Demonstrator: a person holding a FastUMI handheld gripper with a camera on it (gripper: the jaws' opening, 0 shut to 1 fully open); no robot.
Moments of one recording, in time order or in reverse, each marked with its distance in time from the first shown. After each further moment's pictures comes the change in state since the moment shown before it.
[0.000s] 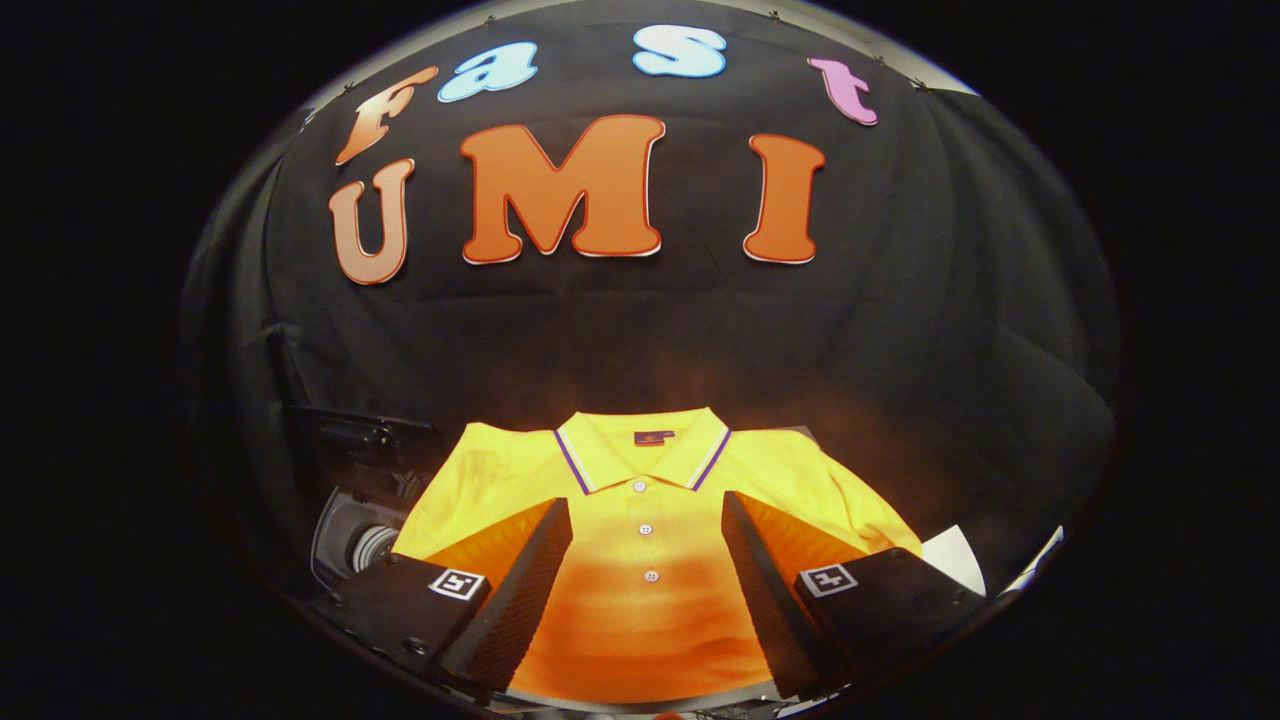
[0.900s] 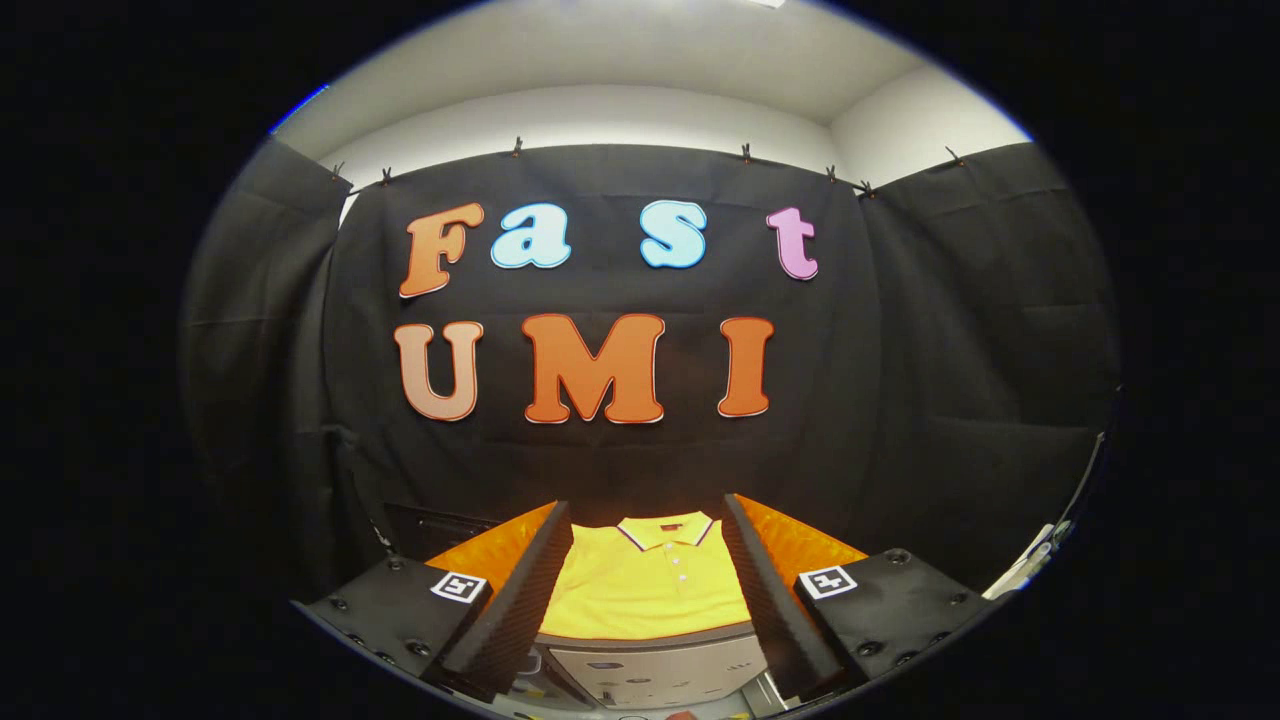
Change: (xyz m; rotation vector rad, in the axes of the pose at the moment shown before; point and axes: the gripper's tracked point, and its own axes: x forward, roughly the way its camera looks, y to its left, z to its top) arm -0.295 0.062 0.066 0.028 -0.458 -0.045
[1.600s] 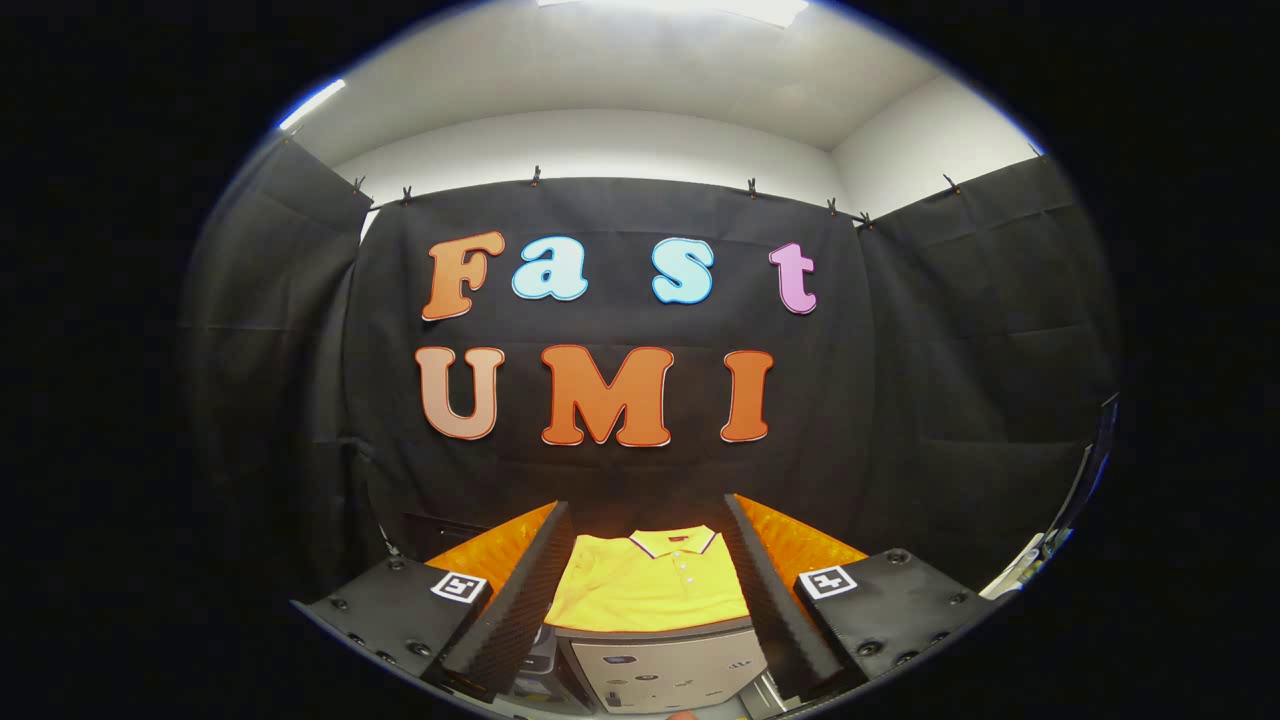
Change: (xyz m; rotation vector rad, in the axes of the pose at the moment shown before) arm -0.081 0.029 0.030 -0.024 -0.087 0.002
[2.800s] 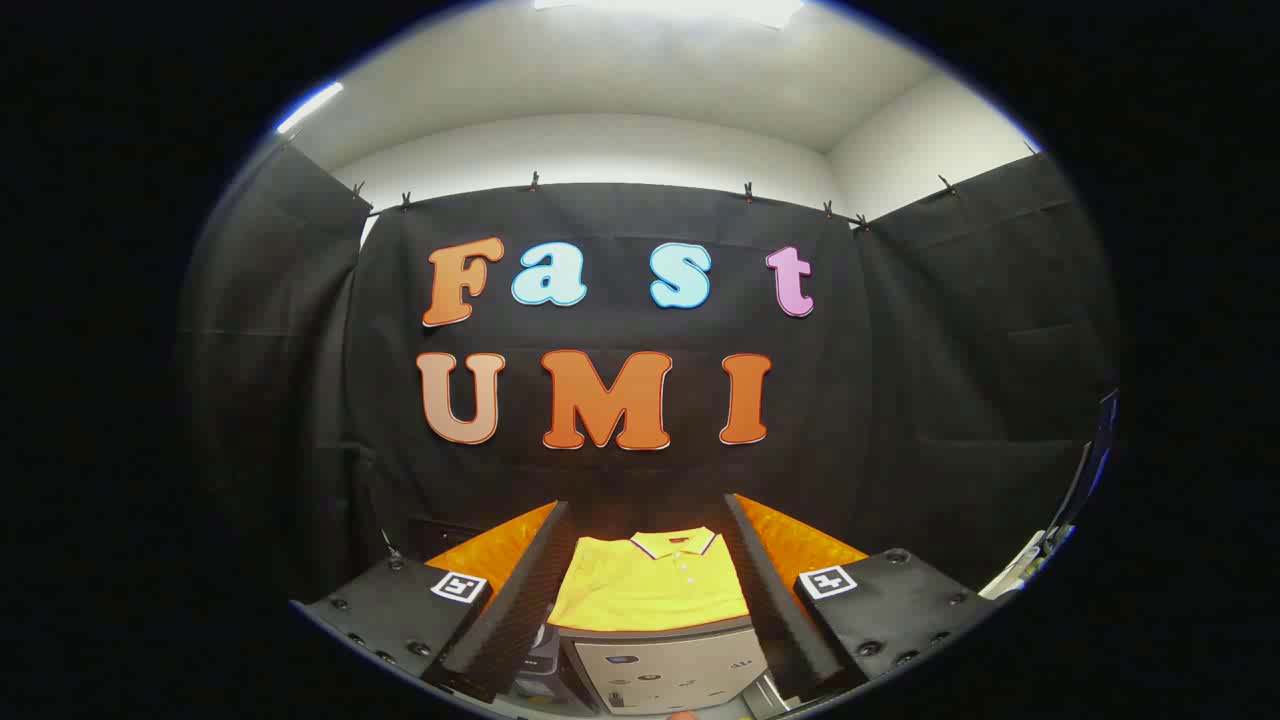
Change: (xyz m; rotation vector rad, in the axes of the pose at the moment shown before) arm -0.013 -0.002 0.005 0.011 -0.017 0.002
